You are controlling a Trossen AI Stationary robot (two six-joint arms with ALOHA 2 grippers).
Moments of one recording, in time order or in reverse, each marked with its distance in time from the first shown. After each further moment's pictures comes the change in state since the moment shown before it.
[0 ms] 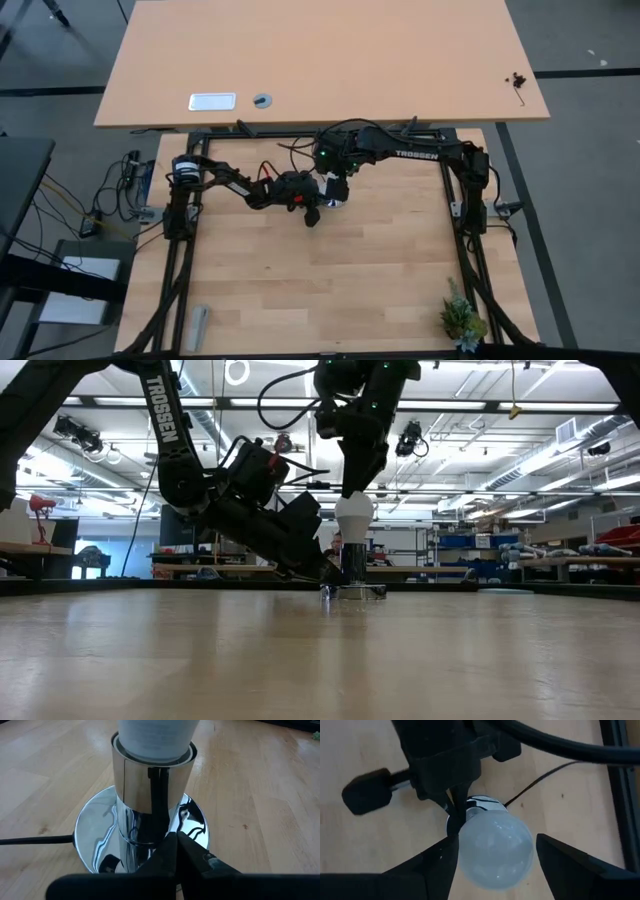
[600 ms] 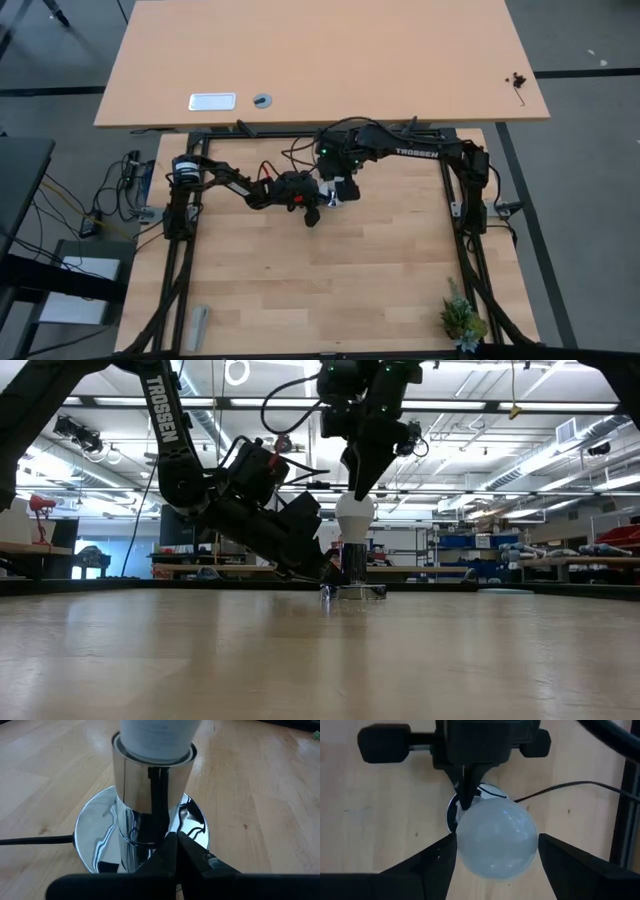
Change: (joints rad) left arm 0.000 0.000 0.000 0.000 0.000 0.003; right arm -0.014 0.000 -0.004 -0.038 -0.071 -0.330
